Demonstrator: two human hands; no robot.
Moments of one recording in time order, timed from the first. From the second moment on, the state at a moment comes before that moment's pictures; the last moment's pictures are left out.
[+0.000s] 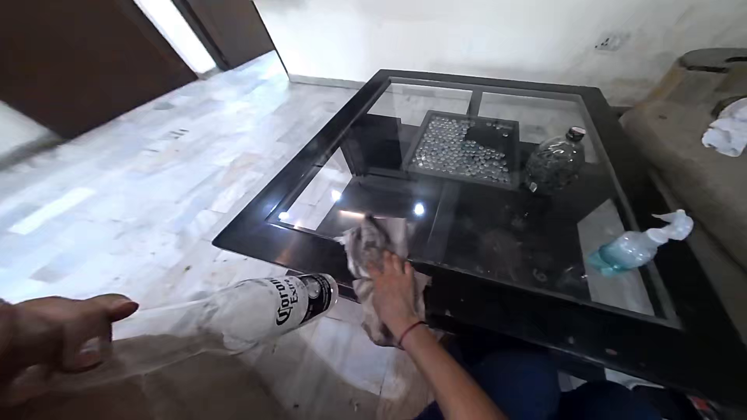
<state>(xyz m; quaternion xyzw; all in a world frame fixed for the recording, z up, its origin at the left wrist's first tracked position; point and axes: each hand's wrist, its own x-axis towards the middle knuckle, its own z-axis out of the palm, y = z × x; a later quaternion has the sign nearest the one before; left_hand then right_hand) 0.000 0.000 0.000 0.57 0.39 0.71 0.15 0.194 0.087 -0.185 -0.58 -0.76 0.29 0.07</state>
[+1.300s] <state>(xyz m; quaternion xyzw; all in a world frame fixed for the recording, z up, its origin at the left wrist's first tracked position) 0.162 -0.079 0.005 0.47 0.44 0.76 0.09 0.406 -0.013 -0.205 -0.82 -0.53 0.08 0.18</state>
